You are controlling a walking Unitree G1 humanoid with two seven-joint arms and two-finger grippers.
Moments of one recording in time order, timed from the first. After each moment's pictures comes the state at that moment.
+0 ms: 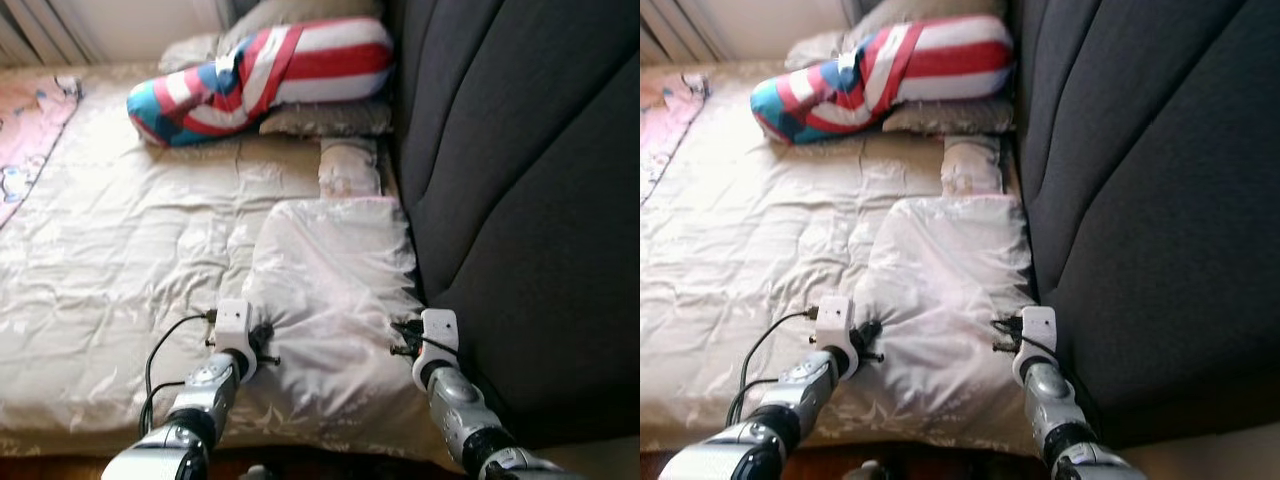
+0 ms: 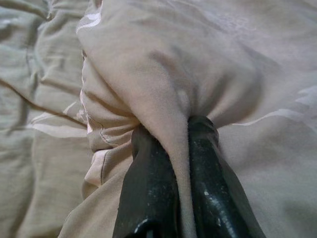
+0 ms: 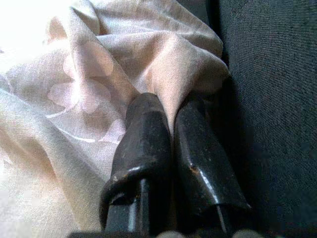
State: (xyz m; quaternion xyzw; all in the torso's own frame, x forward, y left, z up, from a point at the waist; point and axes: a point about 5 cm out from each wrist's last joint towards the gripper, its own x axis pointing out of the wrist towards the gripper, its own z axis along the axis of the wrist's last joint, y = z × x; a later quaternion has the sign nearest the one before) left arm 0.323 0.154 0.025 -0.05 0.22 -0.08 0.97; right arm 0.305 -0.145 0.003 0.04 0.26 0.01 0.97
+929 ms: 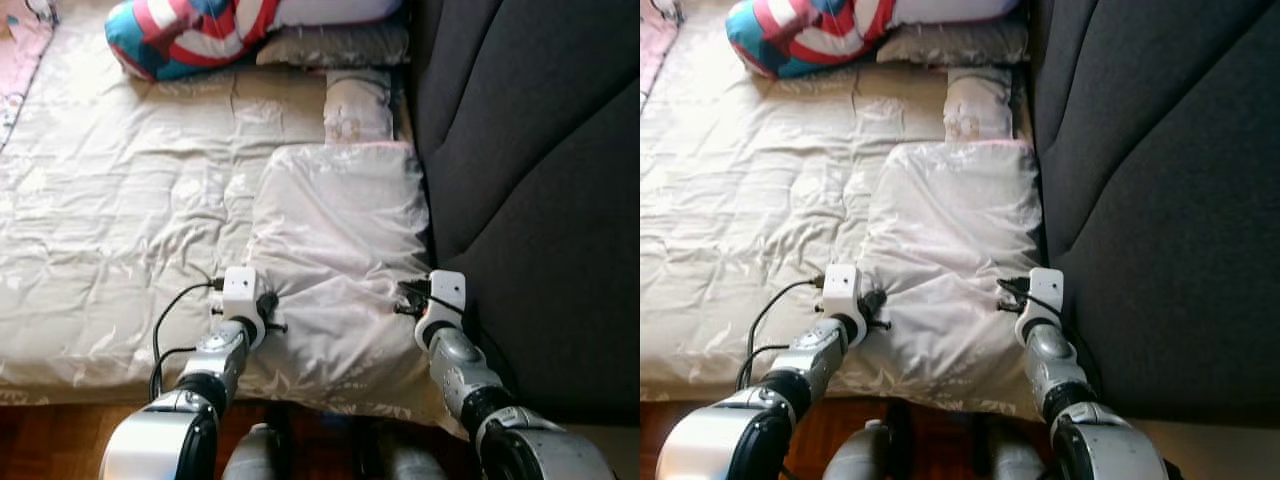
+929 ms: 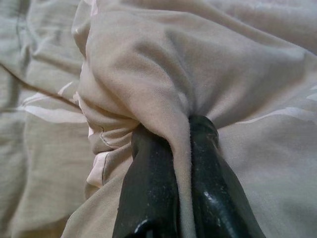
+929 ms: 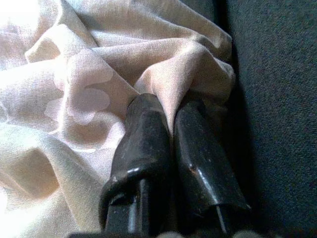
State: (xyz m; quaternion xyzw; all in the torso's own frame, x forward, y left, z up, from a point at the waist) left arm 0.352 0.142 0.059 -0.04 0.19 -0.07 0.98; right arm 0.340 -0.148 0.041 0.07 0.21 -0.01 0.97
